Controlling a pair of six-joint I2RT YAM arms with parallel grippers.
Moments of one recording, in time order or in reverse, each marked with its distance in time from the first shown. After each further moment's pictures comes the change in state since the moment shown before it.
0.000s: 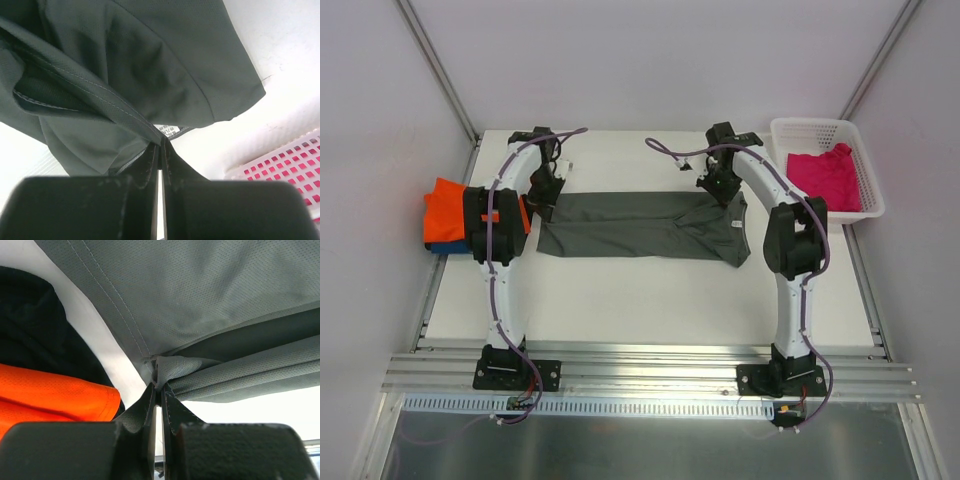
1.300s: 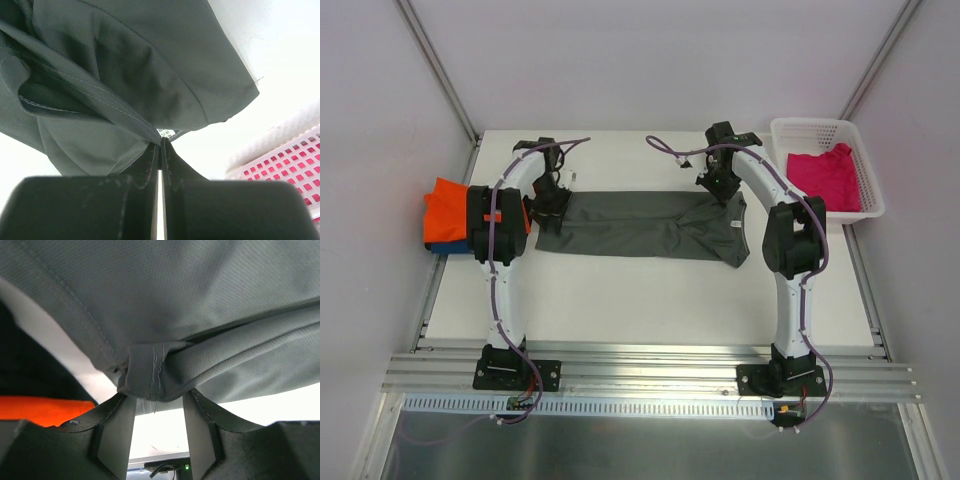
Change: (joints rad) left arm -0.013 -0.001 -0.093 0.041 0.039 -0.024; right arm 0.002 0.018 0.009 0.024 0.018 0.041
